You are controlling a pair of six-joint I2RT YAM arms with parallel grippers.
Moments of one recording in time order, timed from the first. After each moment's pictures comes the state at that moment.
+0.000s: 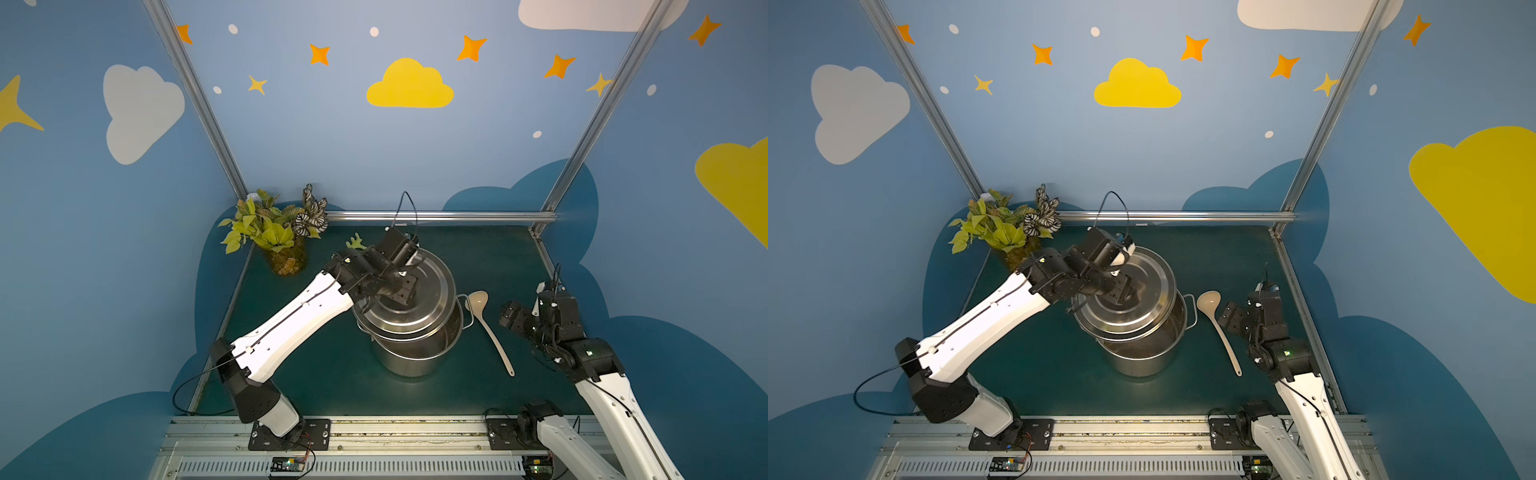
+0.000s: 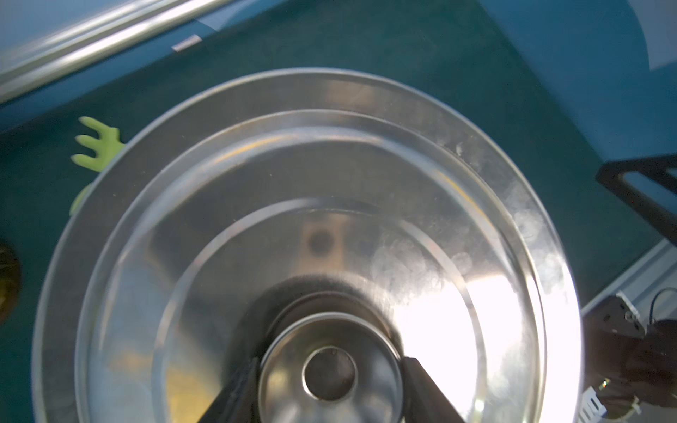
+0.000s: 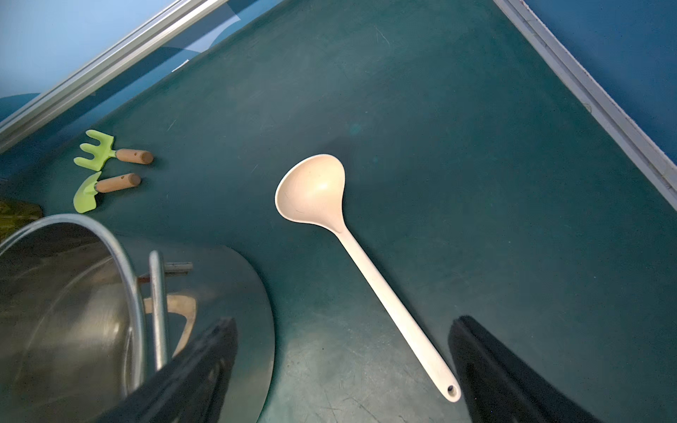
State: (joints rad) left arm -0.77 1.55 1.79 -1.14 -0.11 -0.28; right arm 0.23 0.75 0.82 -0.85 0.14 0.55
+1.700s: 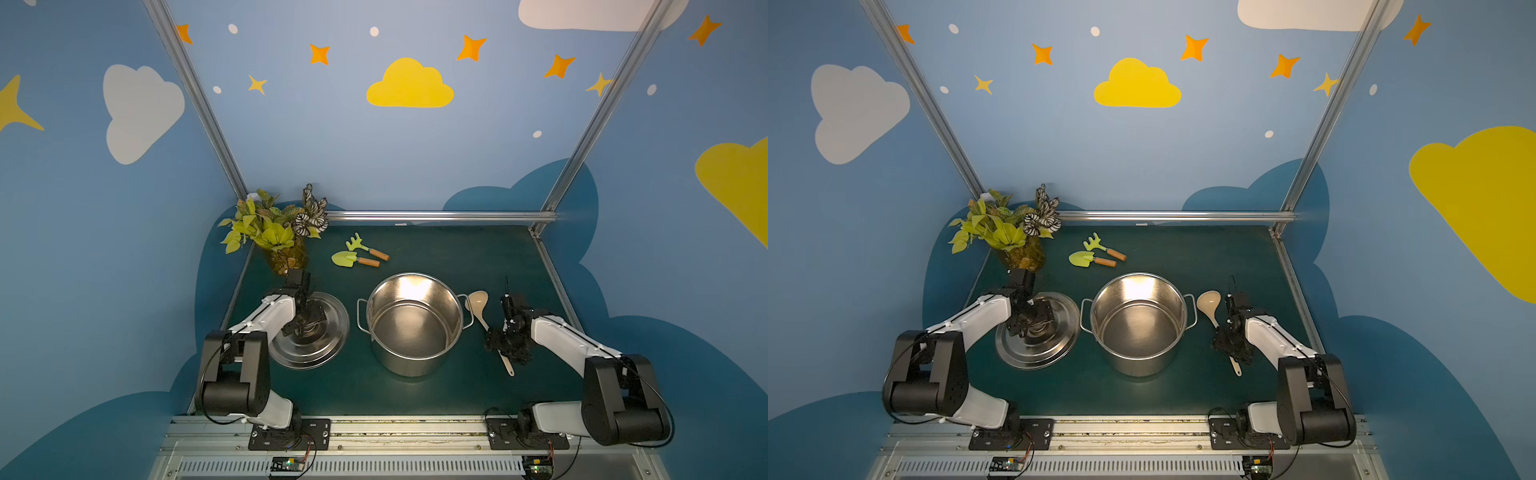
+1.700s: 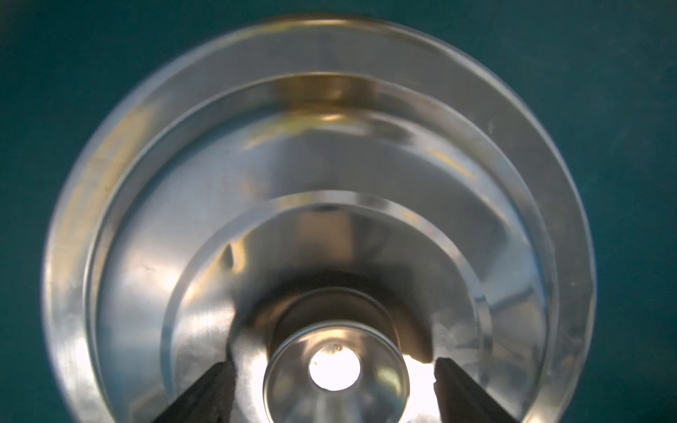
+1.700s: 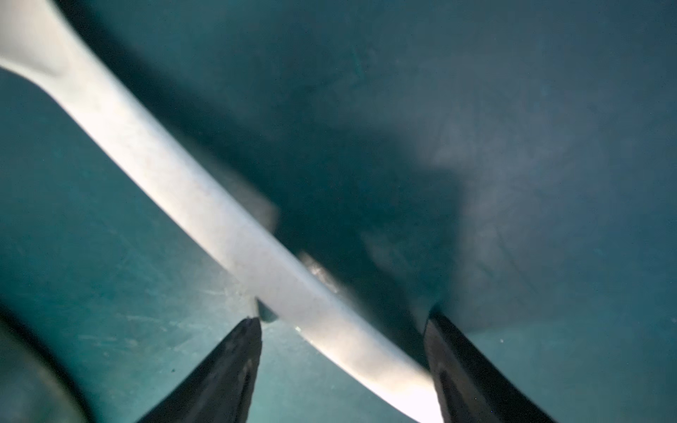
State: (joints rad) left arm -0.01 1.51 0.86 -0.64 -0.08 -0.44; right arm 0.15 1.37 0.67 -0.76 -0.03 0.51
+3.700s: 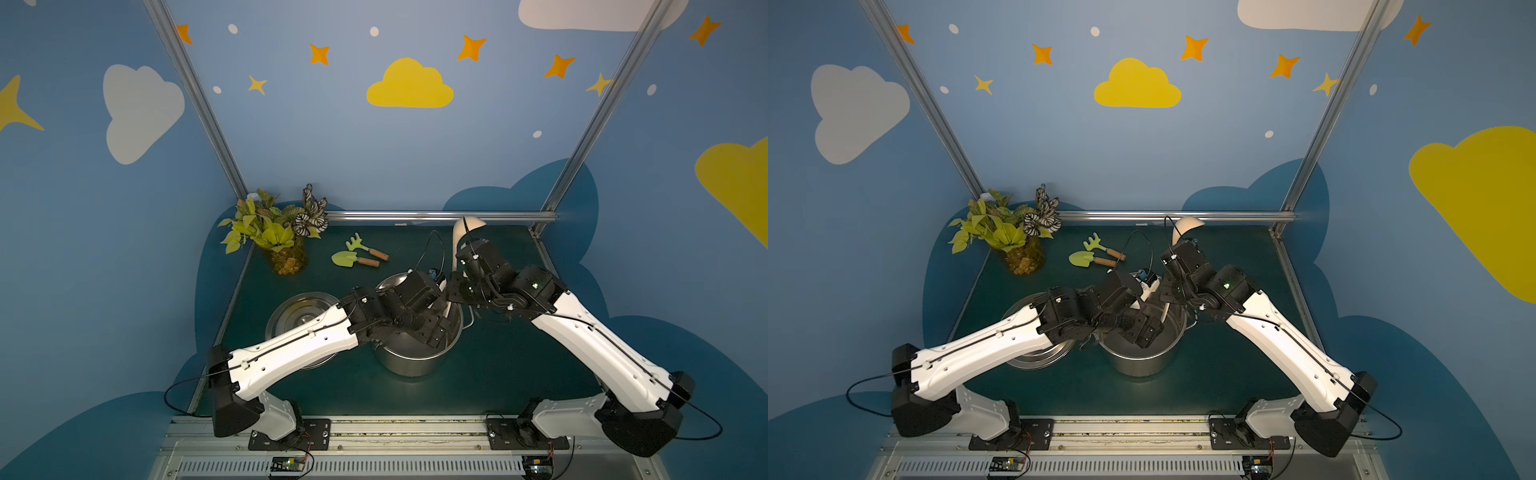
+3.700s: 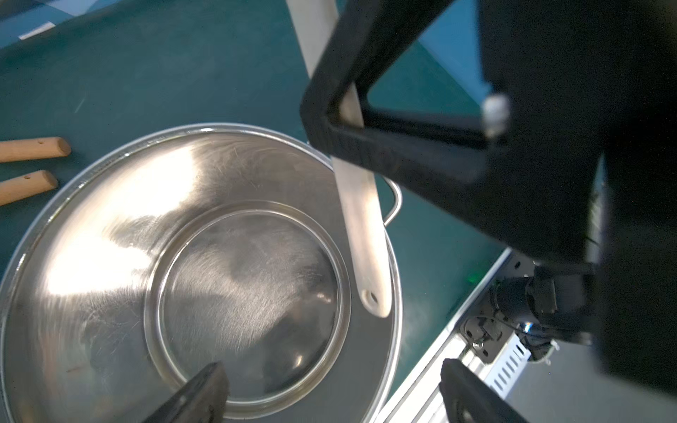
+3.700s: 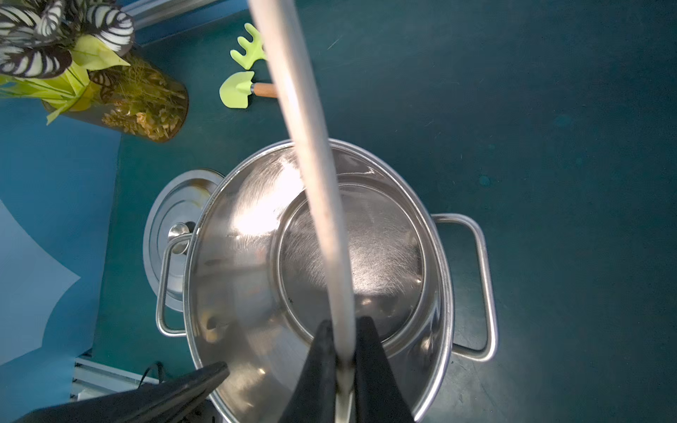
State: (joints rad) left arm -1.07 1.48 1.53 -0.89 -0.10 -0.39; right arm 0.84 1.33 1.54 -1.10 0.22 0.80
